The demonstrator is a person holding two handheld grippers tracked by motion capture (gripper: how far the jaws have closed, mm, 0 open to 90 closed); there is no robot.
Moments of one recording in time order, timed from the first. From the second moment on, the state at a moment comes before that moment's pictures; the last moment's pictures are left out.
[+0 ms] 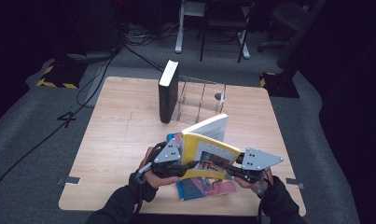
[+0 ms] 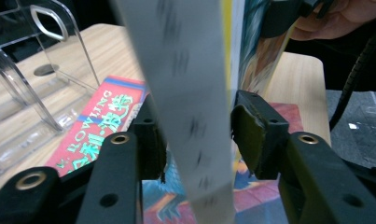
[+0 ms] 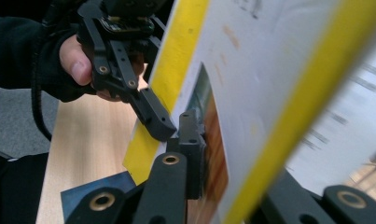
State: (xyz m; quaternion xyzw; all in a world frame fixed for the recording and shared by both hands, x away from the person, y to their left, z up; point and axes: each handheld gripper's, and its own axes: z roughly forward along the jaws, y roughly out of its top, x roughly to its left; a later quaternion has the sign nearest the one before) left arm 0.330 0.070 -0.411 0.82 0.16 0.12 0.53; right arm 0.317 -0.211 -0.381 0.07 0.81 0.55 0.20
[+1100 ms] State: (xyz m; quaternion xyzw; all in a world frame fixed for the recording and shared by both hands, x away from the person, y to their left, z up) left arm 0.313 0.065 -0.408 0.83 0.12 0.11 0.54; right arm 0.328 -0.252 -0.395 0.16 0.79 0.55 0.22
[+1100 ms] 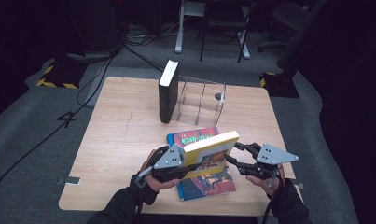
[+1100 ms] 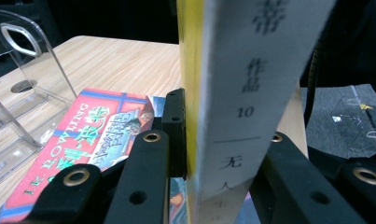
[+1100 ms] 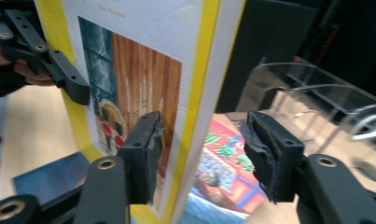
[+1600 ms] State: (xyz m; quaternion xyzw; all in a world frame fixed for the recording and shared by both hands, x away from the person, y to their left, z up) left arm 0.311 0.062 -0.397 0.81 0.13 0.12 0.56; right arm 0.327 -0.240 -0.404 0.15 0.80 0.56 0.19
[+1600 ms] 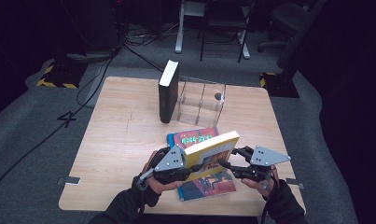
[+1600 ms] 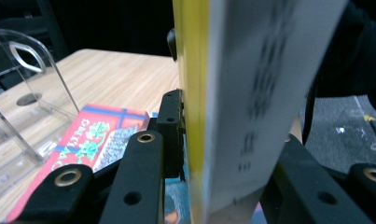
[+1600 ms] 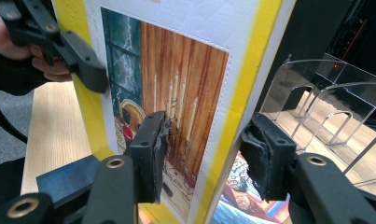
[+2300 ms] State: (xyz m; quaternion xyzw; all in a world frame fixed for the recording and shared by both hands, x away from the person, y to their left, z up) left arm 0.314 0.054 -0.349 0.78 0.12 0.14 0.60; right arm 0.326 -0.239 -0.402 0.15 0.80 0.55 0.19
